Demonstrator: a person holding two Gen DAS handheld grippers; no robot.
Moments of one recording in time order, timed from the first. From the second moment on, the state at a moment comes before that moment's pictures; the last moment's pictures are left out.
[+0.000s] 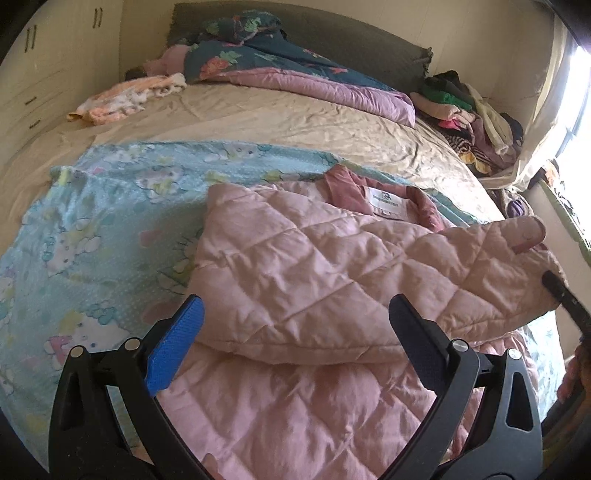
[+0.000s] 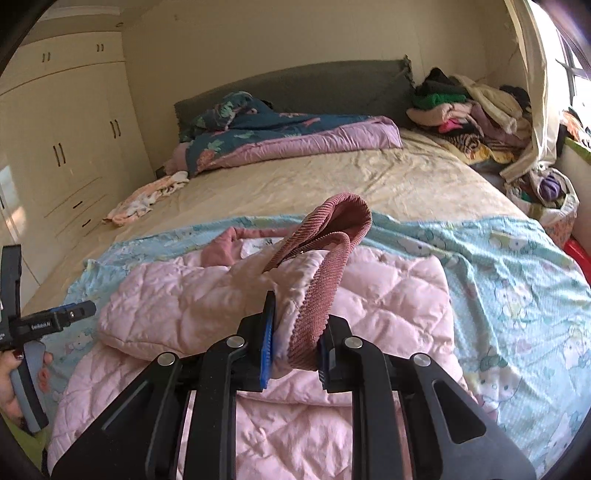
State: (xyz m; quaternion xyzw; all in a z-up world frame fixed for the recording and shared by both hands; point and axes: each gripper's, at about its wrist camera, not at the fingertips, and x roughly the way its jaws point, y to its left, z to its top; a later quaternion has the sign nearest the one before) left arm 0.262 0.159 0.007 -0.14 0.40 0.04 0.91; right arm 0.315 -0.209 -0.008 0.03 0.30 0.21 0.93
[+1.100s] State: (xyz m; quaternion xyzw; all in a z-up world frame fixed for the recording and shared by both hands) left arm 0.310 0.145 -0.064 -0.14 0.48 0.03 0.87; right arm 0.315 -0.198 -0.019 0.00 0.33 0.19 0.93
